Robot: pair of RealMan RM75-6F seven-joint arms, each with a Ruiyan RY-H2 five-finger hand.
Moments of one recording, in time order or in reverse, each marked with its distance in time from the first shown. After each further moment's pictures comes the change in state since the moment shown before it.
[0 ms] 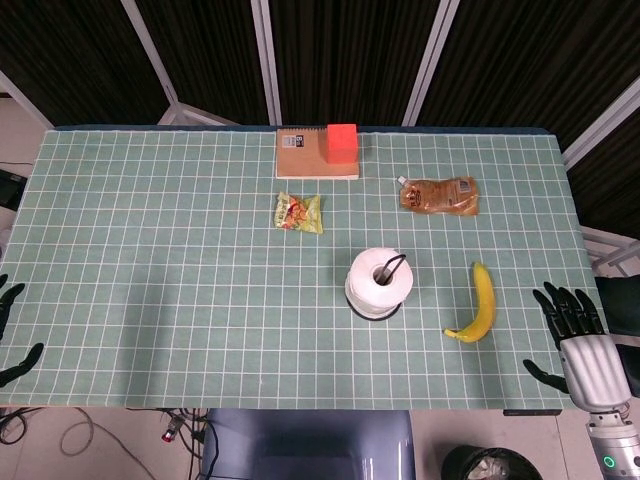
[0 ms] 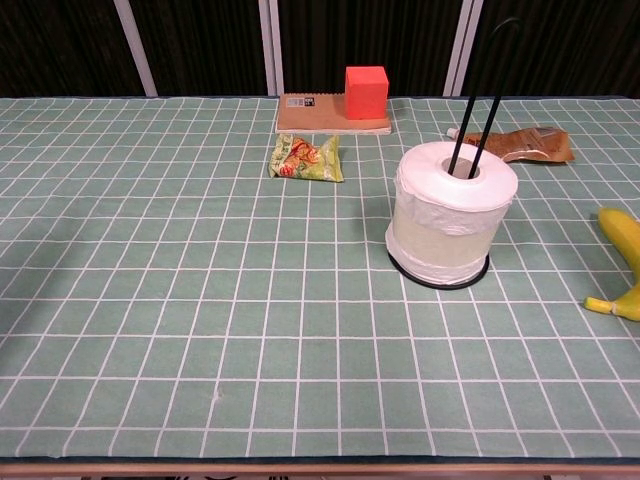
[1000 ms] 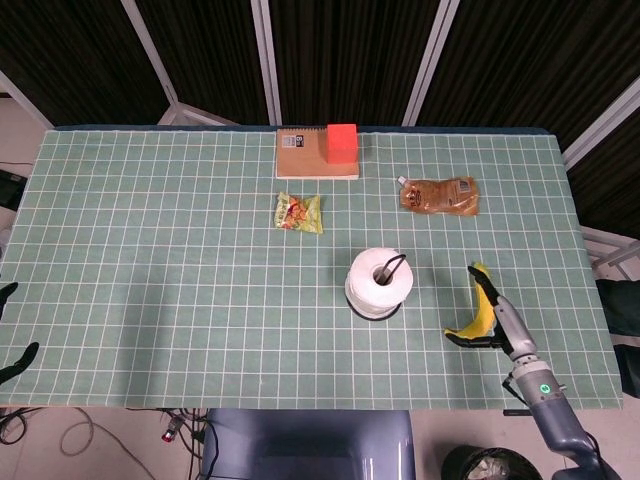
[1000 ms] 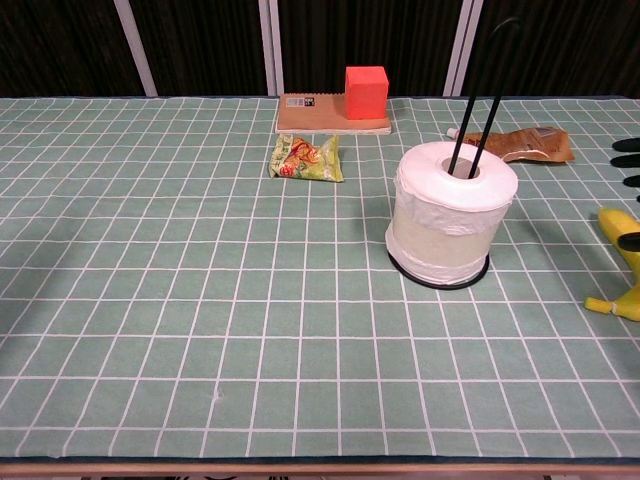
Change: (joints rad) left arm 0.002 0.006 -0.006 -0.001 -0.010 0.000 -0.012; right arm 0.261 -0.133 0.113 -0.063 0.357 -0.558 0.644
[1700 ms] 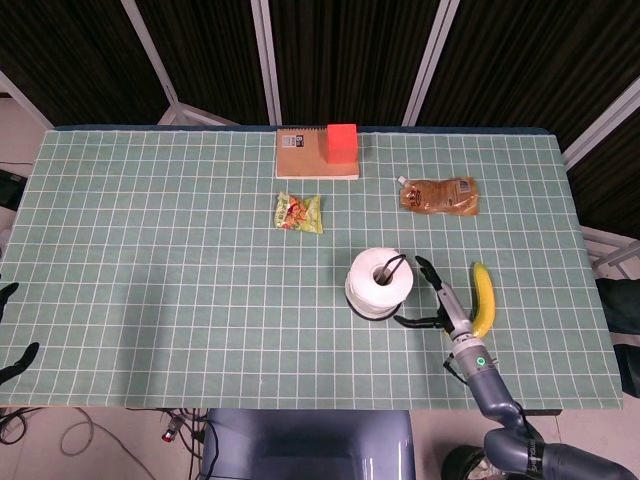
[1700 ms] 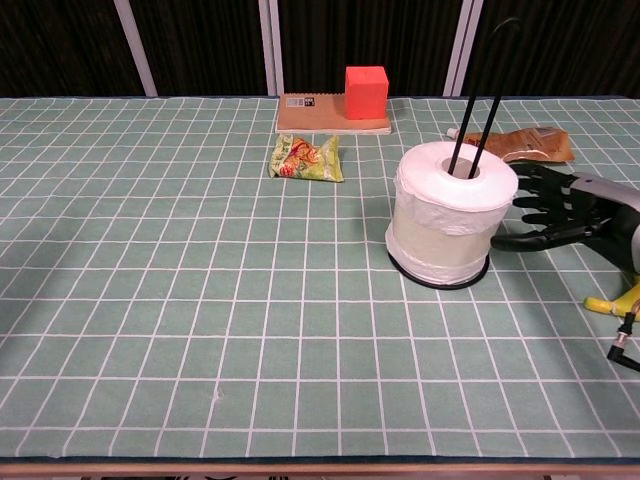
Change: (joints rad) left arm -0.002 -0.001 -0.001 0.001 -0.009 -0.007 0.007; right arm 0.116 -0.285 0.081 0.200 0.075 -0.107 0.053
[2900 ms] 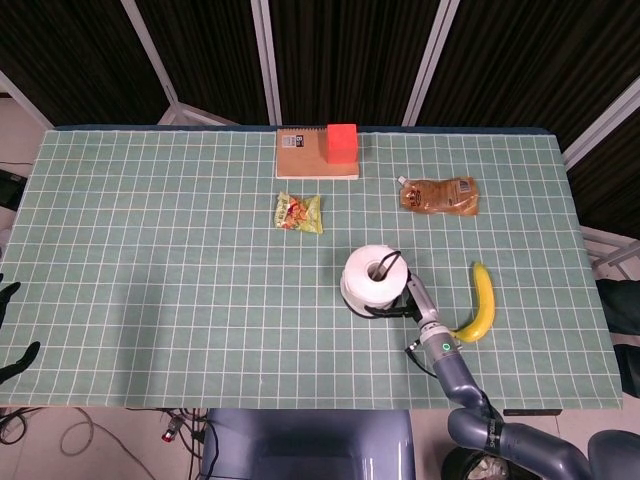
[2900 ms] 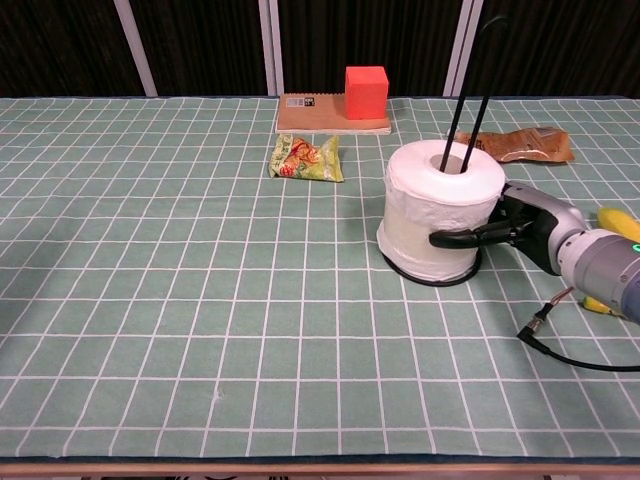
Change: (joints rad) left arm -0.009 -0.003 -0.003 -0.001 -0.025 -0.024 0.015; right arm 0.085 -0.177 0.071 0.160 0.062 -0.078 0.003
